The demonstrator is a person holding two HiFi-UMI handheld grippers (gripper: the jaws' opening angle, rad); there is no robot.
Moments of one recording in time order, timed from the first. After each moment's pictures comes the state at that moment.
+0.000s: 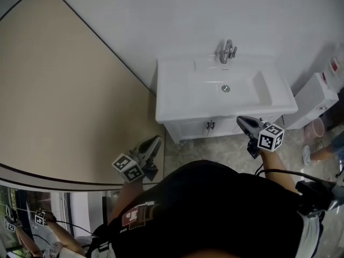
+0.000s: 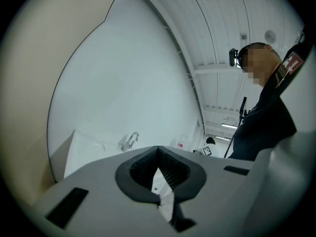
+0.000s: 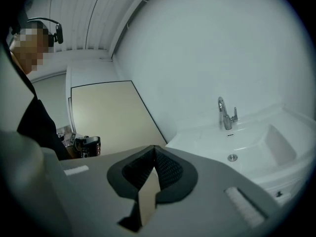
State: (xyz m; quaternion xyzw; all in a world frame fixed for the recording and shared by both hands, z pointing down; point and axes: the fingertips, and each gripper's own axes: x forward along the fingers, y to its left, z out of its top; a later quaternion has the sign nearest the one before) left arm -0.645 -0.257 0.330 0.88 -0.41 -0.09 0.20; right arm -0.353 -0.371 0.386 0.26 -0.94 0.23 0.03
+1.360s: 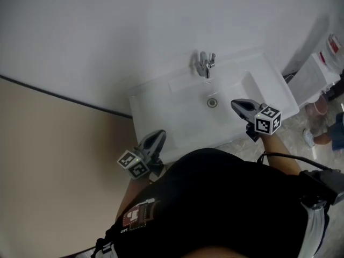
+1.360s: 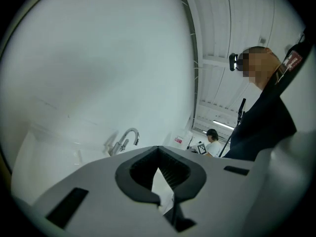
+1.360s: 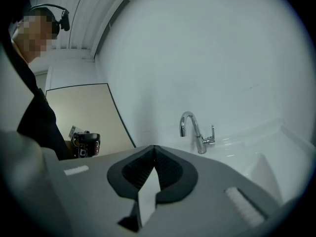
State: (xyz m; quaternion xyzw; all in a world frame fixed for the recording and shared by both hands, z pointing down) left arm -0.543 -0.587 0.357 0.91 -0.32 -0.05 0.25; right arm -0.278 -0.658 0.411 0.33 -0.92 0.22 0.03
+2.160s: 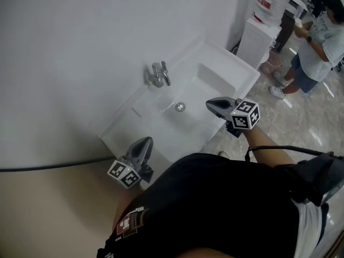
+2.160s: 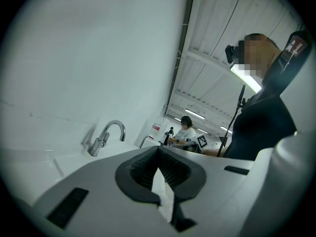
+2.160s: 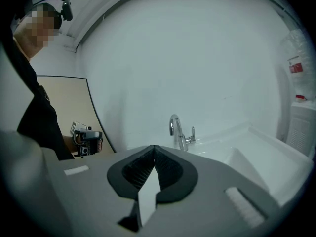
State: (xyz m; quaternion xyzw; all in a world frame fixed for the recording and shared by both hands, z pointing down) left arm -0.540 -0.643 0.373 0.96 -0.13 0.01 0.23; right arm -0.299 -0.621 0.409 0.48 -0.85 0.22 0.04
